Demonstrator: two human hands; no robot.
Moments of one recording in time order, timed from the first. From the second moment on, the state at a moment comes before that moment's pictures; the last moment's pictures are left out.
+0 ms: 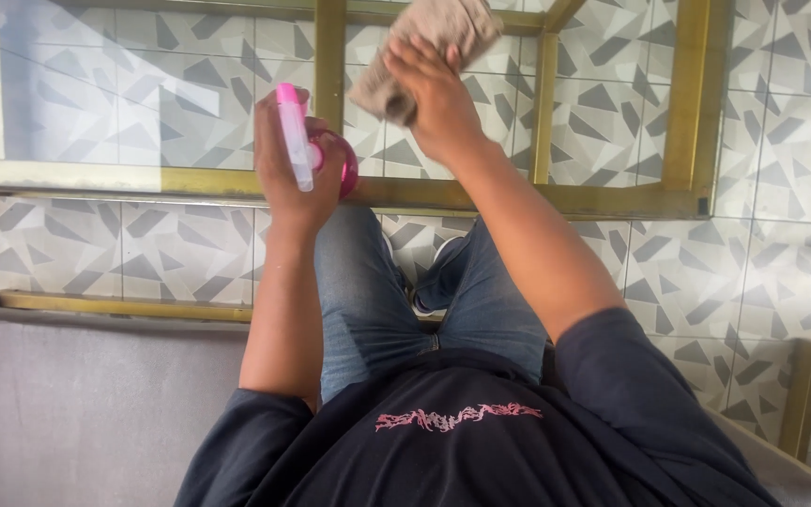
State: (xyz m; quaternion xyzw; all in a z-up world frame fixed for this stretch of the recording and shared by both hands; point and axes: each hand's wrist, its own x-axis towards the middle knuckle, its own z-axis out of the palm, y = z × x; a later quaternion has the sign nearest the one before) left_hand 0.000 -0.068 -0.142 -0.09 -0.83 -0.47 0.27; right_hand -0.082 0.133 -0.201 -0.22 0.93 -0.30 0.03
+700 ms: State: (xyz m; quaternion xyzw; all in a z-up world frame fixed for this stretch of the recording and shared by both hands) left_hand 0.004 -0.093 -0.154 -0.08 -0.85 -0.45 0.25; right_hand 0.047 0.168 -0.210 -0.28 0.90 -0.34 0.00
